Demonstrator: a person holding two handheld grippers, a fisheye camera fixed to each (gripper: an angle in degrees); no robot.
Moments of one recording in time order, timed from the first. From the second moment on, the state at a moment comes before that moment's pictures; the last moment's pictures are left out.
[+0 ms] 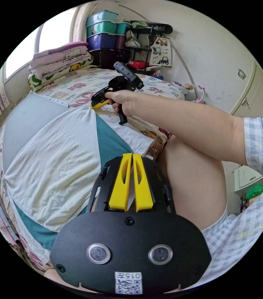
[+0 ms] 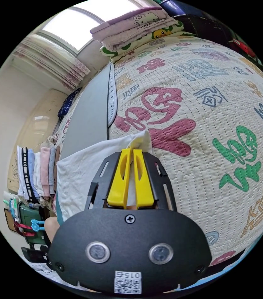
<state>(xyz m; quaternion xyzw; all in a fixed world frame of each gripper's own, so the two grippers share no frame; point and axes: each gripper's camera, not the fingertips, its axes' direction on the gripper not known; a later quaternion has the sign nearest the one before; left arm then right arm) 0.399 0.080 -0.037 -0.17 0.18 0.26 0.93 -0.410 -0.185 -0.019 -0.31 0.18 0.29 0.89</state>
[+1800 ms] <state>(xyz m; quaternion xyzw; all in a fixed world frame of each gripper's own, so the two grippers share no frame) 0.287 -0.189 0.027 -0.07 0.34 0.11 0.93 -0.514 0.112 -0.151 -0.11 0.21 0.20 0.95</state>
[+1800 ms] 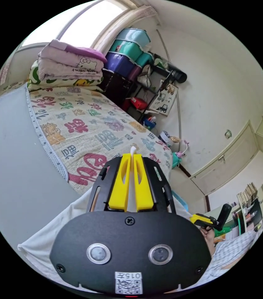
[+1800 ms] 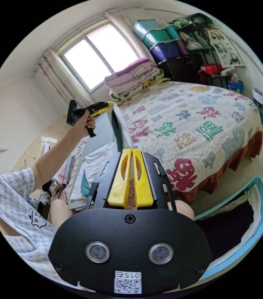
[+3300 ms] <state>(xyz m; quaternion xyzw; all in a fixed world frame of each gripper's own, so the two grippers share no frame) -0.126 0.029 0.043 -0.13 0.12 -0.01 0.98 -0.717 0.218 0.257 -0.45 0.01 -0.02 0.89</state>
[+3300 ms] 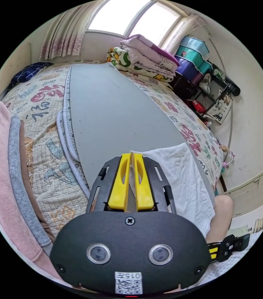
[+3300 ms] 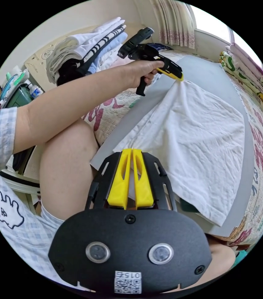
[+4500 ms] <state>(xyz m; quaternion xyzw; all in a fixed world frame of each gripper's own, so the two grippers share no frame) -0.154 0.027 0.102 -0.14 0.19 -0.01 0.97 -0.531 0.024 0.162 -0.32 0.11 0.21 0.92</state>
